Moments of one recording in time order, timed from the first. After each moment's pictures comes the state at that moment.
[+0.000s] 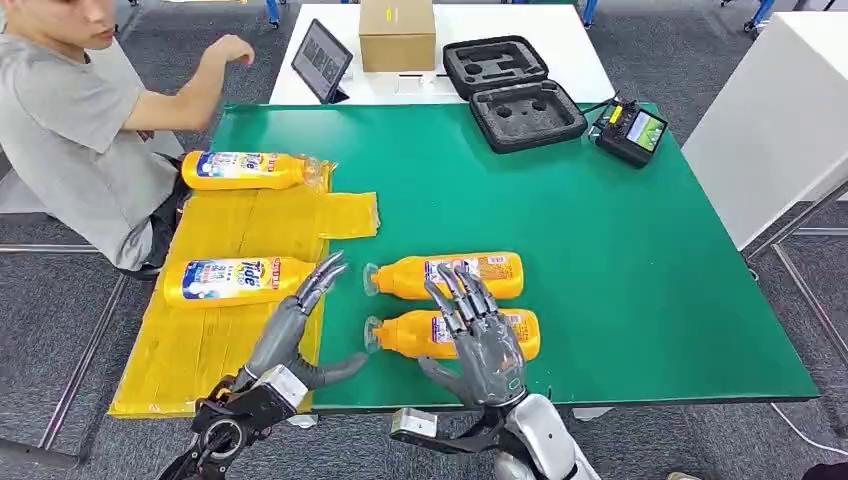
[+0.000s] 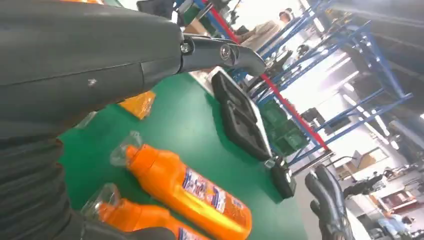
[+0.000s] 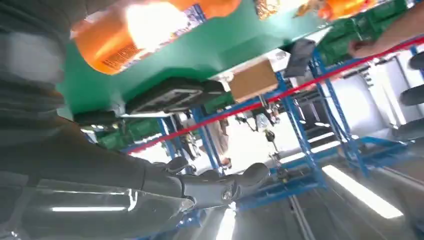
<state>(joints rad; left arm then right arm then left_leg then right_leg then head) -0.08 -0.01 -0.32 -1.50 -0.34 0.10 -0.65 -0.03 0.00 0.34 -1.45 1.16 -0.68 -0.28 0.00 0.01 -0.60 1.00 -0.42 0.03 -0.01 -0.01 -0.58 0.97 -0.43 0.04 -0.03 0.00</state>
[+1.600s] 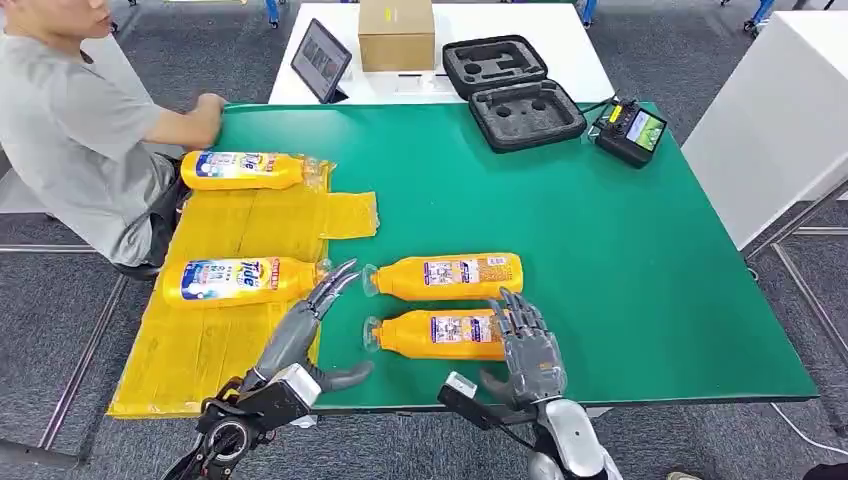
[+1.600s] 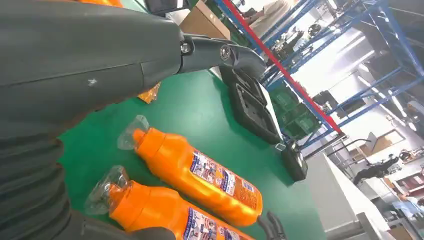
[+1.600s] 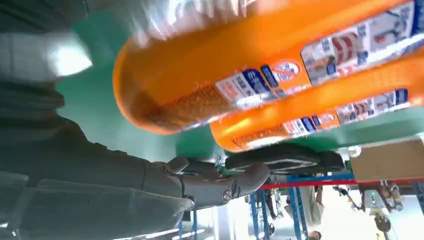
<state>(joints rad) -0.09 -0.03 -0.32 -1.49 -0.38 0.05 -0.61 -0.01 -0.01 0.13 -1.26 1.27 -0.53 -0.12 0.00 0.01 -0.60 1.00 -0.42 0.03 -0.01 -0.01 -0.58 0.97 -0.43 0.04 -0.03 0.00</state>
